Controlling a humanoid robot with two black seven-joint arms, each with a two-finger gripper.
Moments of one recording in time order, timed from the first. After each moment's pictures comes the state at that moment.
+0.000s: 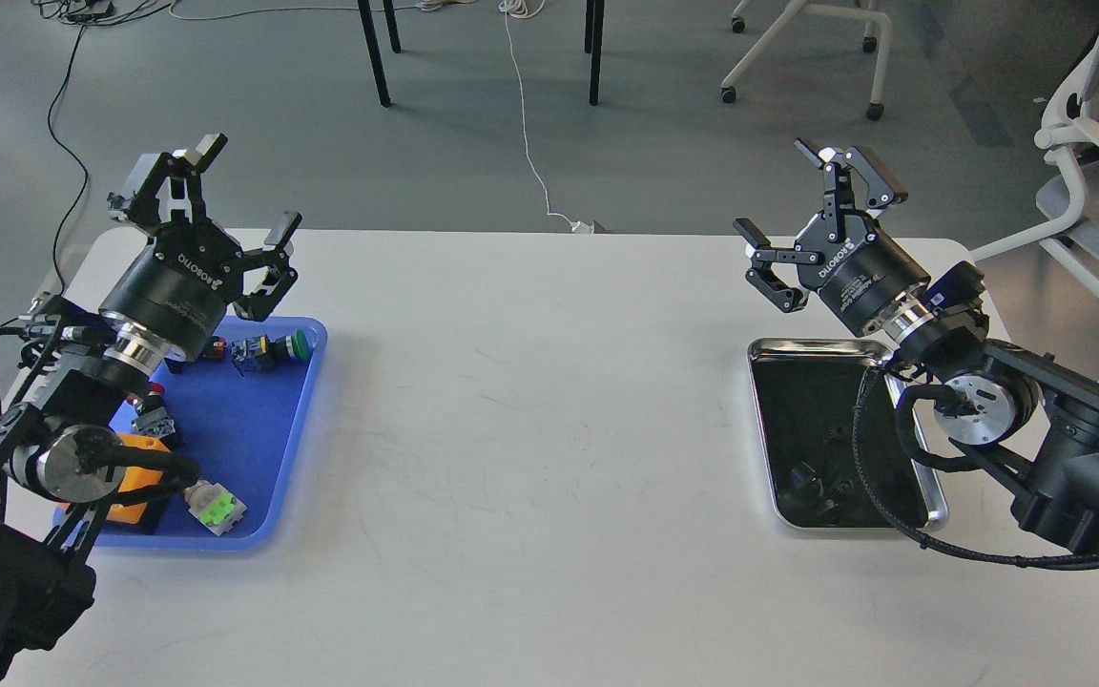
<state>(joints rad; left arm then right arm) -0.26 0.33 -1.35 -1.26 0.54 -0.39 -0.14 0.76 -0.43 0.39 0.87 0.01 0.47 0.49</state>
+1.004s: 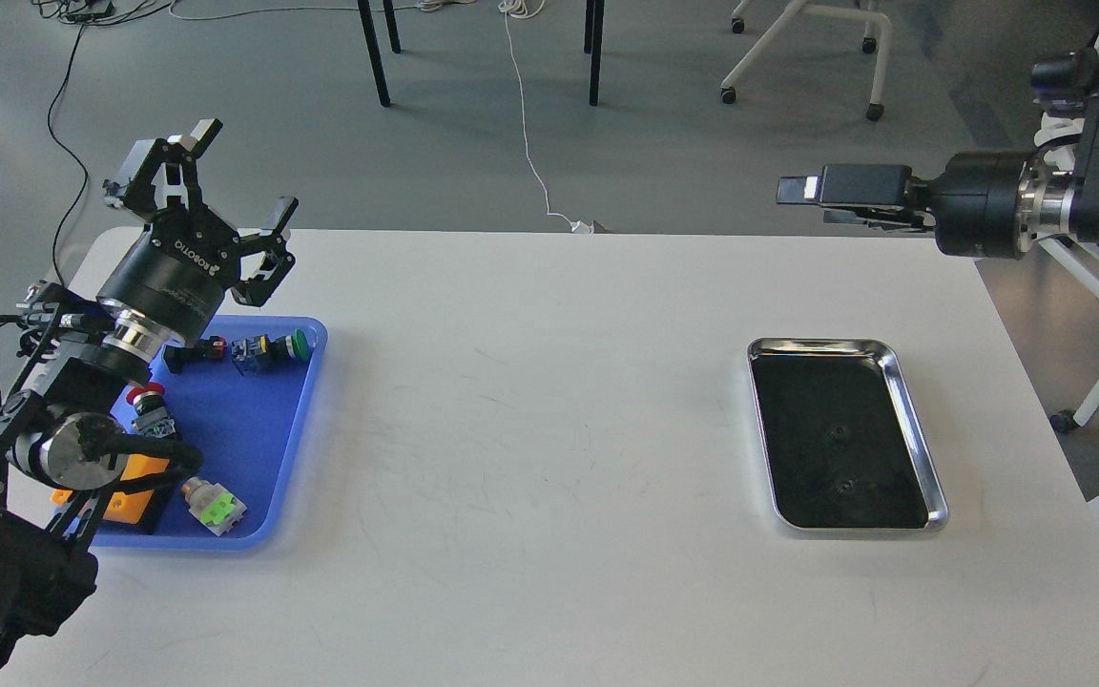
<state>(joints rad) -0.29 0.34 -1.33 -1.24 0.54 -0.39 -0.19 1.31 -0.84 -0.03 1.10 -1.16 0.49 0.49</state>
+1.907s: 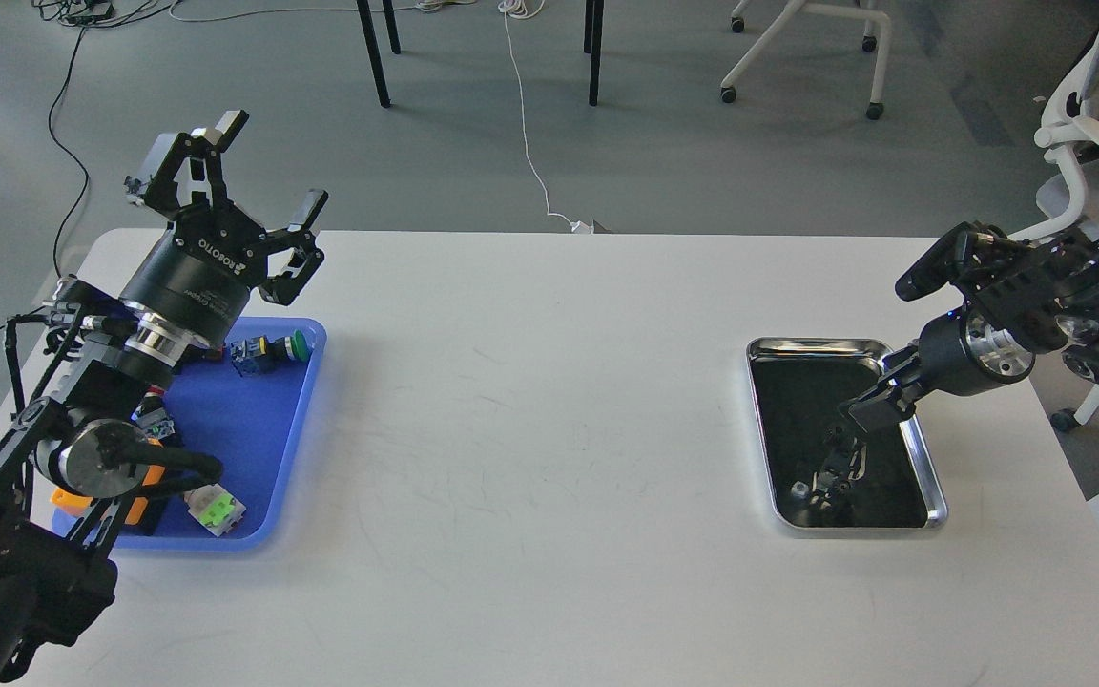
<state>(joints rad) -0.26 0.31 -1.33 -1.34 0.55 -0.38 -0.19 1.35 -0.61 -0.51 0.95 -1.66 0.37 0.49</state>
